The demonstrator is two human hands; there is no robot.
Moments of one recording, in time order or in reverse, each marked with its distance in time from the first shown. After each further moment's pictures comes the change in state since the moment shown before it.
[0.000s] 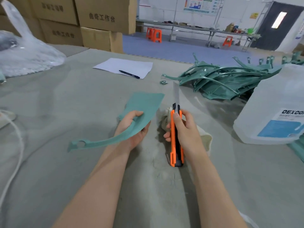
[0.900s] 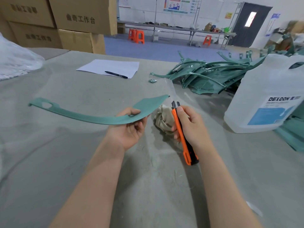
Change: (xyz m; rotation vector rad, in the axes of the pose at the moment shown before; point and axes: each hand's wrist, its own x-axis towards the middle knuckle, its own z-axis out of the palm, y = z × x) left_hand -0.010 0.008 0.006 0.123 0.005 -0.140; right_hand -0.008 -0.012 -0.020 -0.271 0.076 -0.051
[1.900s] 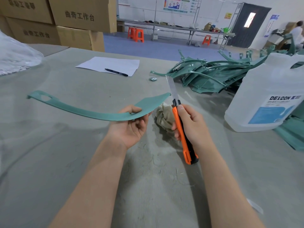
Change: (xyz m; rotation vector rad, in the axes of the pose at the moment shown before) left_hand -0.007 -0.002 0.001 -0.010 -0.024 0.005; right_hand -0.004 -0.001 0.003 0.071 -0.021 0.025
